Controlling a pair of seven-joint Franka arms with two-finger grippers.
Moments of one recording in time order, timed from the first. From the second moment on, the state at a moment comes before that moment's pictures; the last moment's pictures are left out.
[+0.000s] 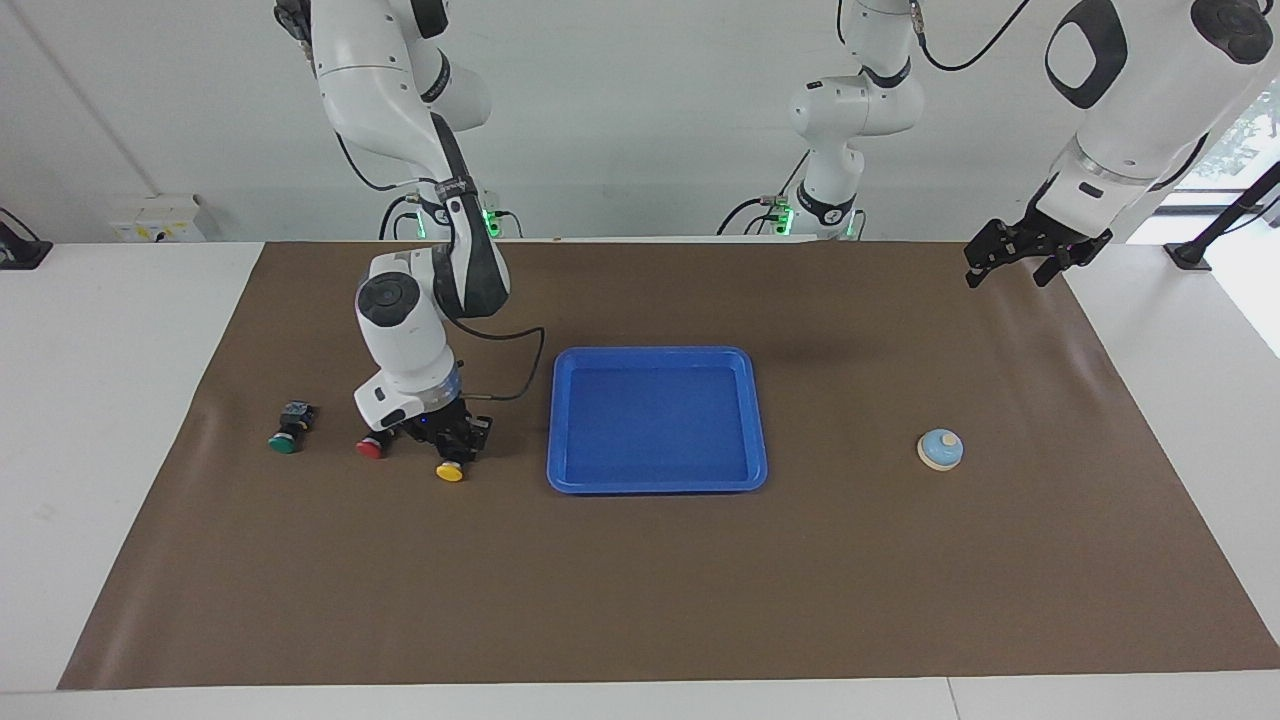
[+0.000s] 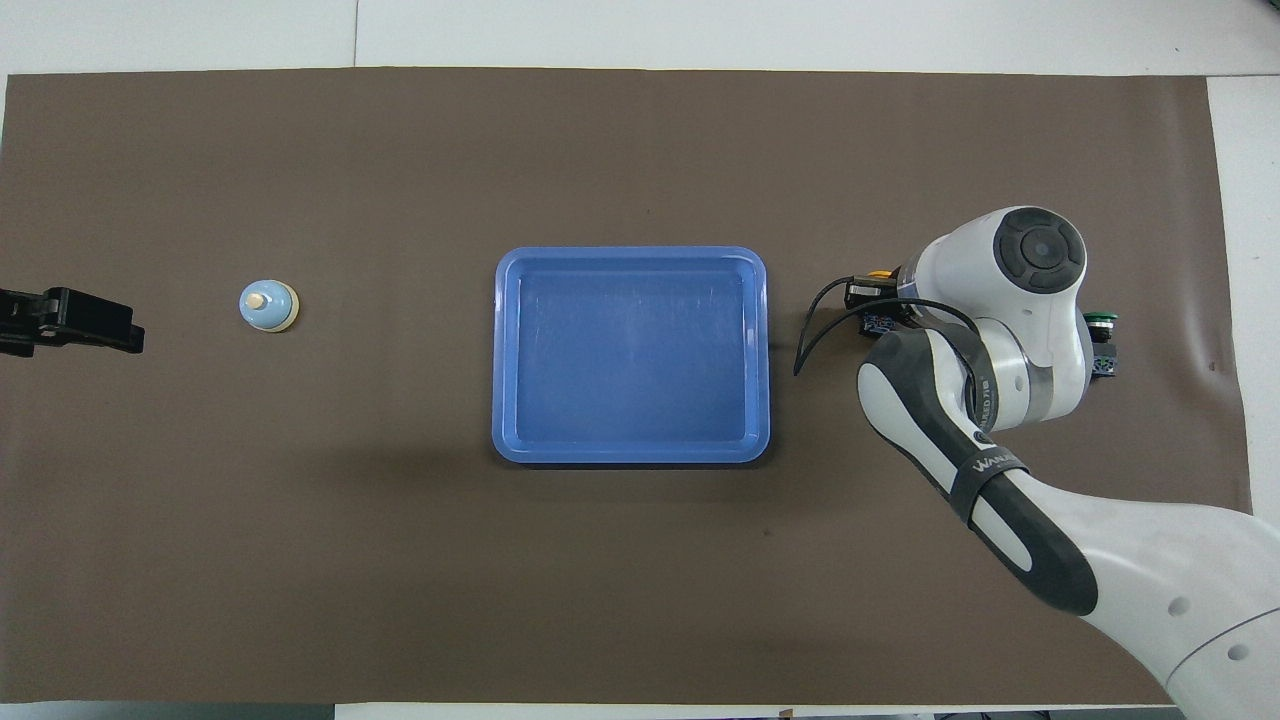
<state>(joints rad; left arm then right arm) 0.01 -0.04 0.00 -1.70 -0.02 1.60 0.06 0.14 0.34 0.02 -2.00 -0.02 2.41 0.36</state>
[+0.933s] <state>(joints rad) 0.01 -0.04 0.00 -1.70 -0.02 1.60 0.06 0.40 0.33 0.03 -1.69 0.05 1.98 0.49</state>
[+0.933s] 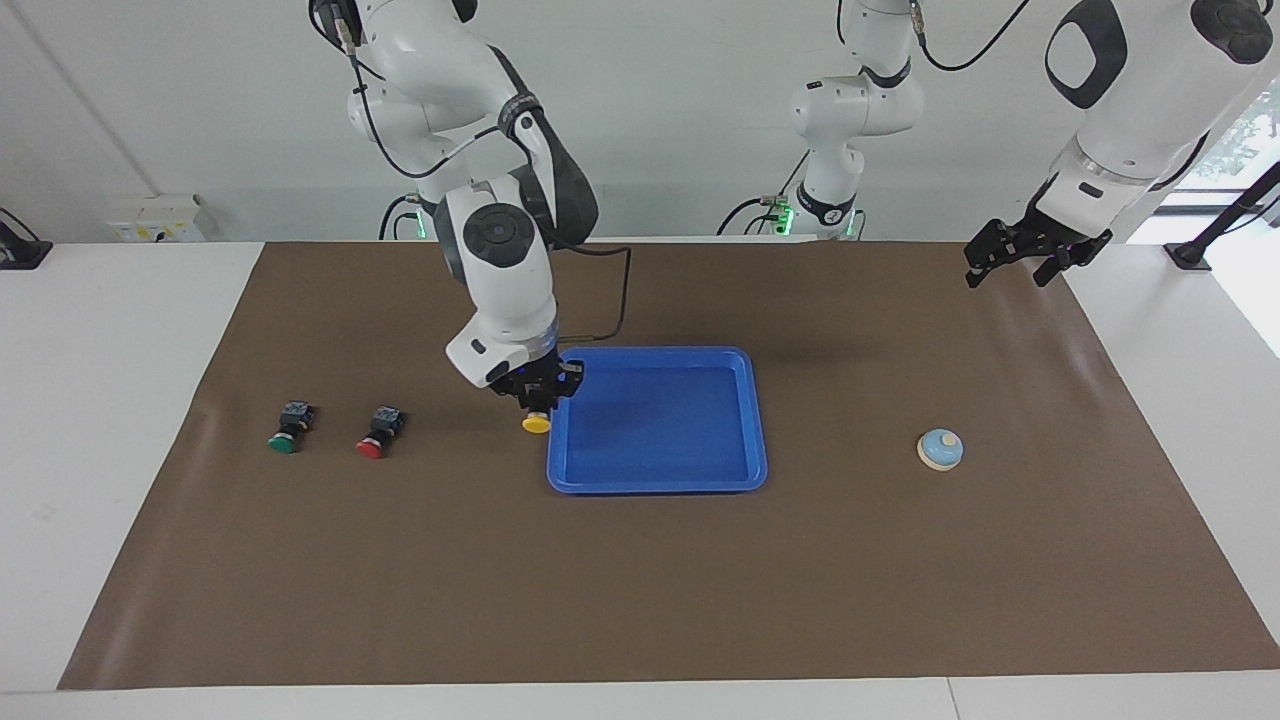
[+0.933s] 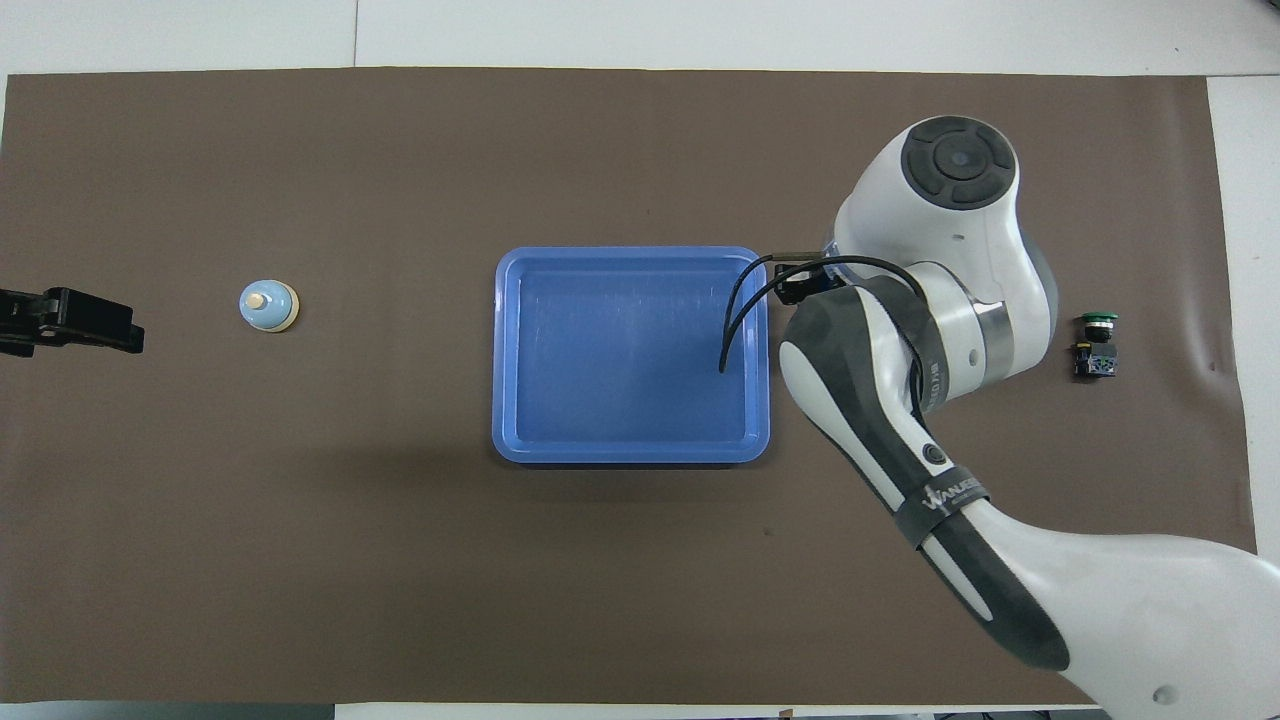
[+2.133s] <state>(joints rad) 0.01 -0.04 0.00 -1.70 -0.02 1.60 0.06 0.47 0.46 0.02 -1.76 0.07 2.23 0.55</state>
